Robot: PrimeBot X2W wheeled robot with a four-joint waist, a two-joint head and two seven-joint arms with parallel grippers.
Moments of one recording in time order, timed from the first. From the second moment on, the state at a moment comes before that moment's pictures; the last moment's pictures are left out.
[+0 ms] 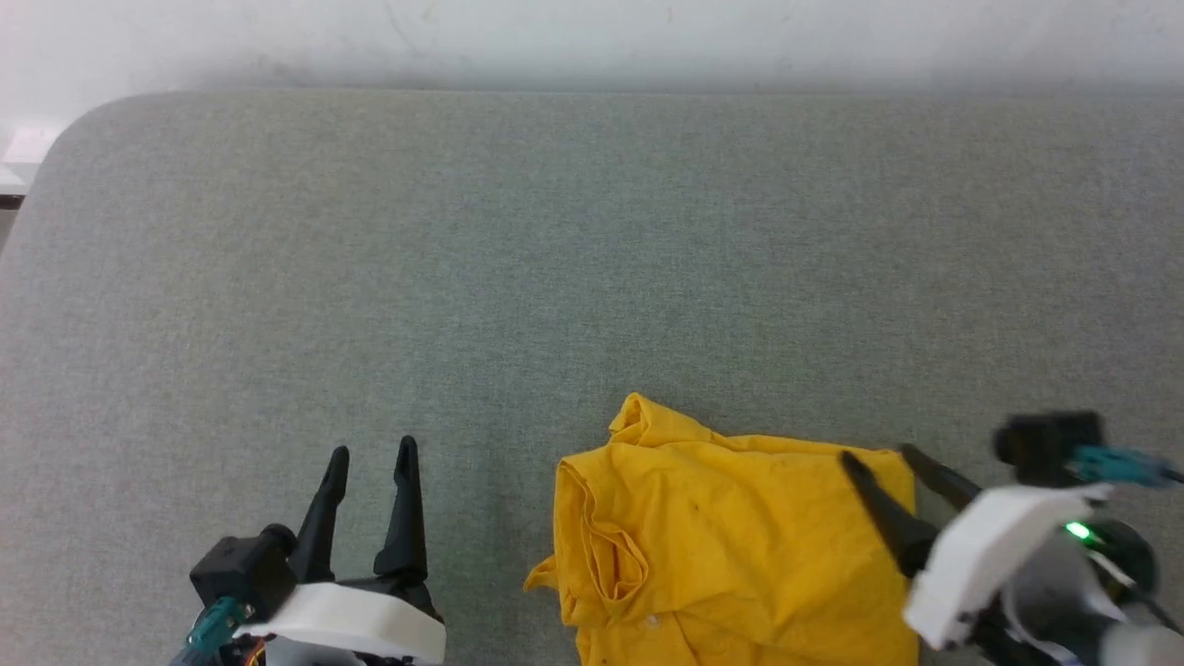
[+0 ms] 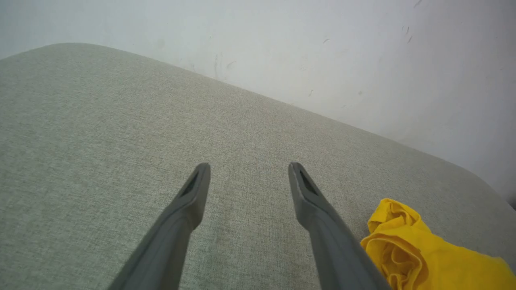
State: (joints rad) left arm 0.04 0.23 -0.26 0.00 -0.56 0.16 -0.26; right arm 0.02 -0.05 0.03 -0.20 0.39 0.13 0.58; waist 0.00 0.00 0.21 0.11
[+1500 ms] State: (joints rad) left arm -0.03 0.27 -0.28 -0.06 -0.54 0.19 -0.22; right arm -0.33 -0.15 -0.06 0.05 0.33 0.13 0.52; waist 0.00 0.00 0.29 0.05
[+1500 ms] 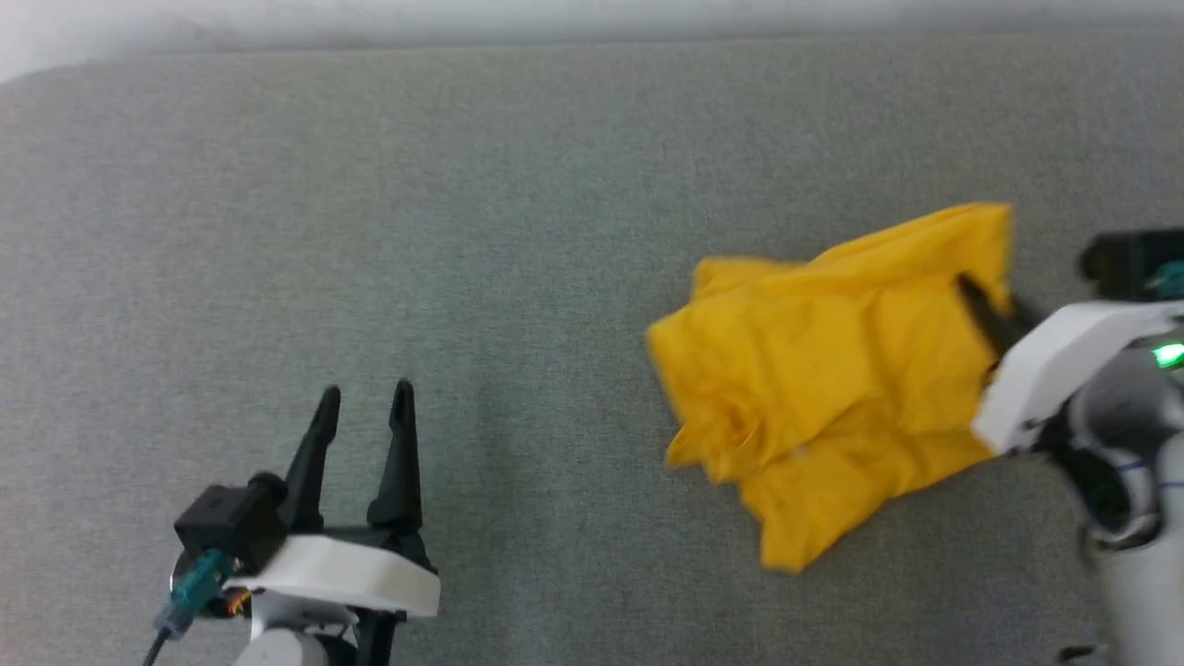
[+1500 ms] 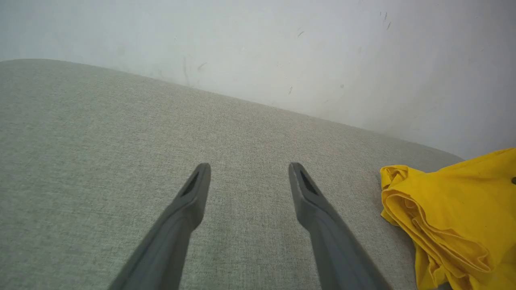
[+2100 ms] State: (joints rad) left arm -0.15 0.33 -0.27 -0.22 -0.46 0.22 -0.17; right arm -0.48 -0.51 -0.17 -0.02 0.31 0.13 0.68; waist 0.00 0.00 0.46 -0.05
